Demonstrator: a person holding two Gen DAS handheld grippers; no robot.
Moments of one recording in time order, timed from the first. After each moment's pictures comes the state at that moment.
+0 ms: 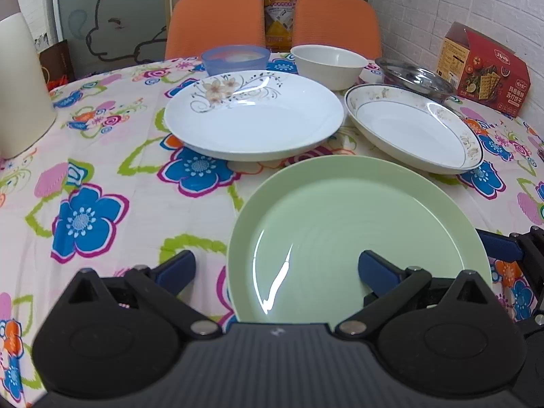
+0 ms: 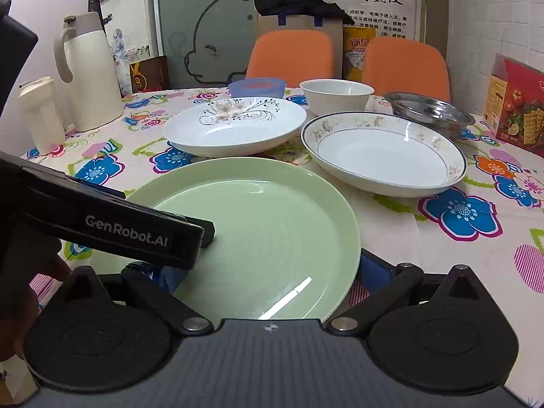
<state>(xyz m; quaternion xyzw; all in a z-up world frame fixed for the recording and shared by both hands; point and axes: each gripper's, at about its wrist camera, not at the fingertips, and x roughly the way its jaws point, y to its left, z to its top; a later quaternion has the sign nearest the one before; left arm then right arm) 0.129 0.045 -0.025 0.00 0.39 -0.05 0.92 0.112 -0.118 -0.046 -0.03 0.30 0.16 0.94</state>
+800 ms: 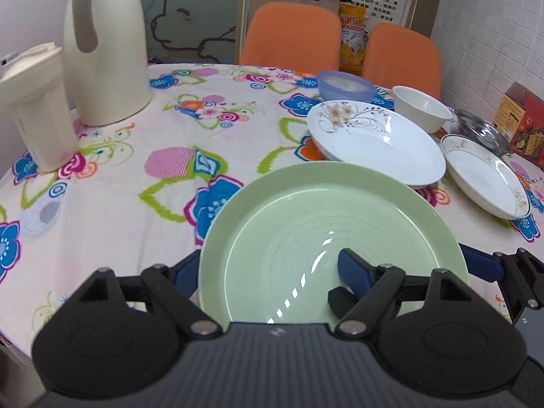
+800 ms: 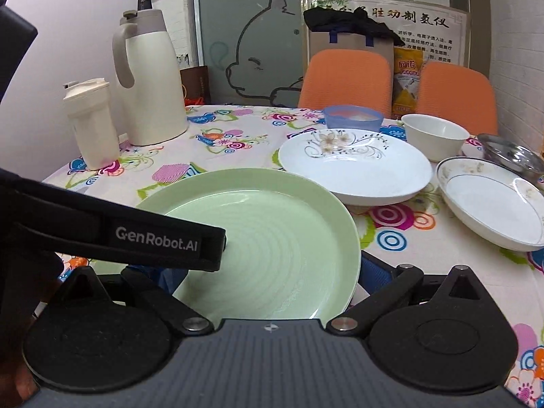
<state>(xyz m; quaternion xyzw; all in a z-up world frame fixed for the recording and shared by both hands) 0.101 0.156 -0.005 -0.06 0.38 0.03 0.92 0.114 -0.002 -0.029 -0.03 0.28 0.21 0.94</state>
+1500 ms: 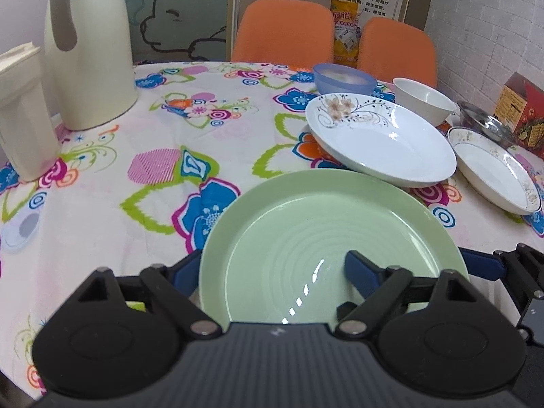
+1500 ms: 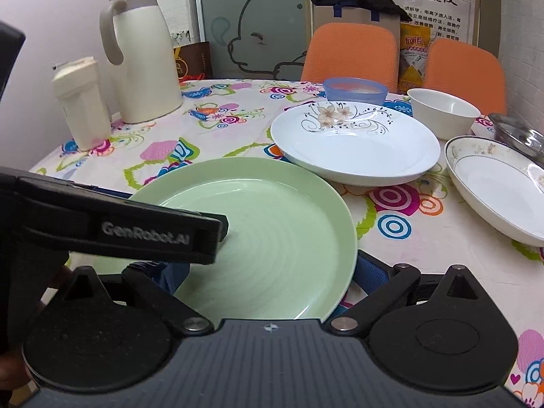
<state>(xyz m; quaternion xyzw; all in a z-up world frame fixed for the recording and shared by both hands) 0.118 0.160 -0.017 -0.06 0.37 0.01 0.93 0.131 -0.019 -0.035 -0.03 0.32 0.22 0.92</state>
